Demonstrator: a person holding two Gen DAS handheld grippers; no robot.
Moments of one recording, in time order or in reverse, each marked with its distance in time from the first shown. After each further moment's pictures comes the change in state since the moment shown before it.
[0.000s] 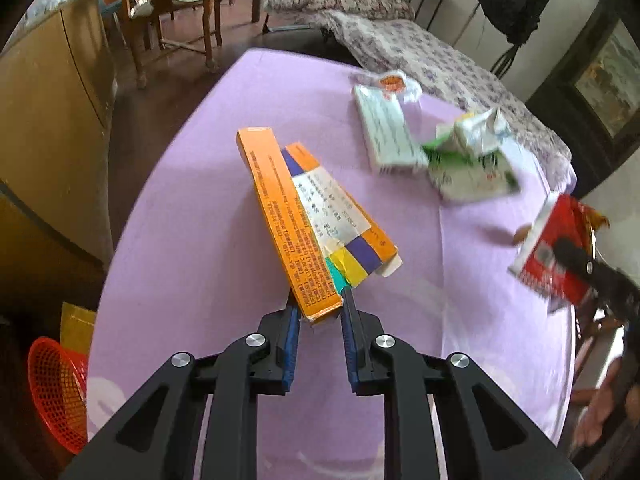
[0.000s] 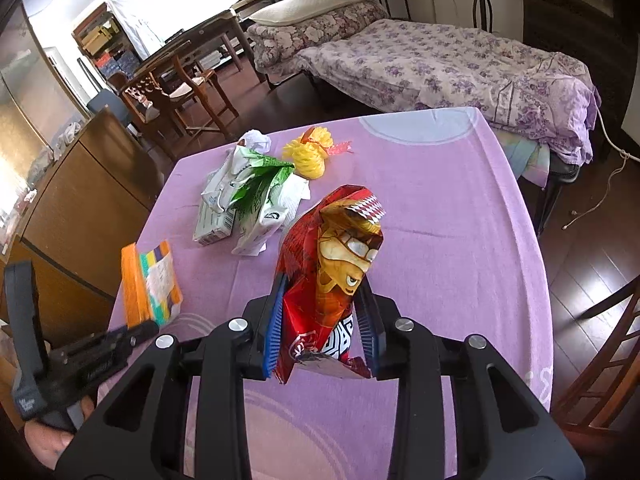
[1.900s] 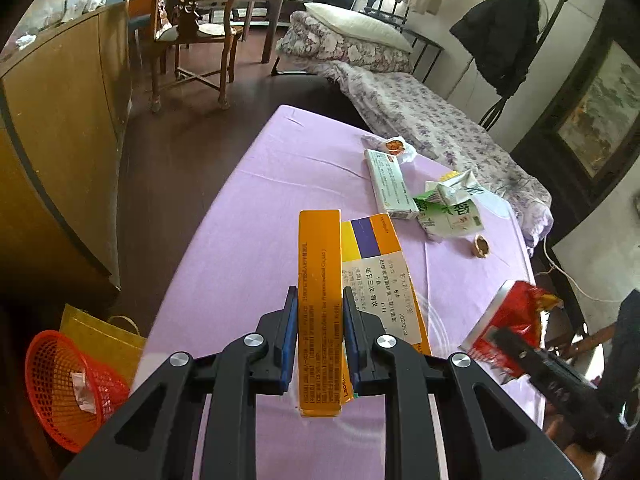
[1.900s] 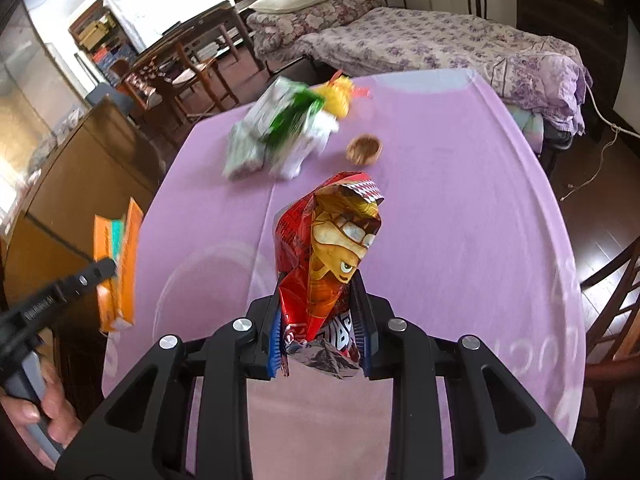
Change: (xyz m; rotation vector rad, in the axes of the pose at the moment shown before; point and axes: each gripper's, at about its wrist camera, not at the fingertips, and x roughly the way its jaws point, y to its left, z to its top) left arm -0.082 0.037 -0.023 -0.058 -0.206 -0.048; right arm -0.021 0.038 -0.066 0.014 0.032 -0.011
